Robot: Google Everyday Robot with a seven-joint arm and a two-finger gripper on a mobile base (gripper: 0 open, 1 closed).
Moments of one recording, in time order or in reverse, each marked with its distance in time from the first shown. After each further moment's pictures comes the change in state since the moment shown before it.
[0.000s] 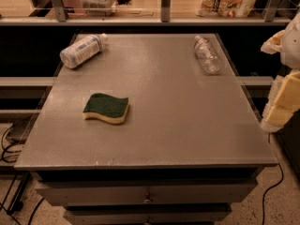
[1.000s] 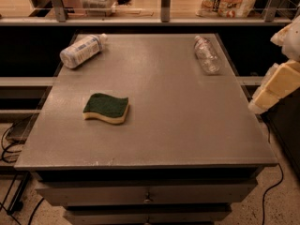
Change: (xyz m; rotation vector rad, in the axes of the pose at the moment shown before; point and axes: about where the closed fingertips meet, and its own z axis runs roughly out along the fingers) arm 0.006 -0.040 0.009 0.107 -0.107 0.186
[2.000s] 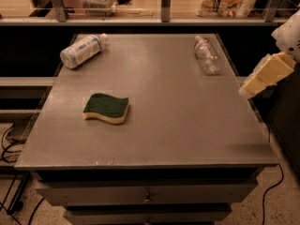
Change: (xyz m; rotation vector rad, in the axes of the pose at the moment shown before) arm -0.005 -0.041 0.022 0.064 -0.080 0.114
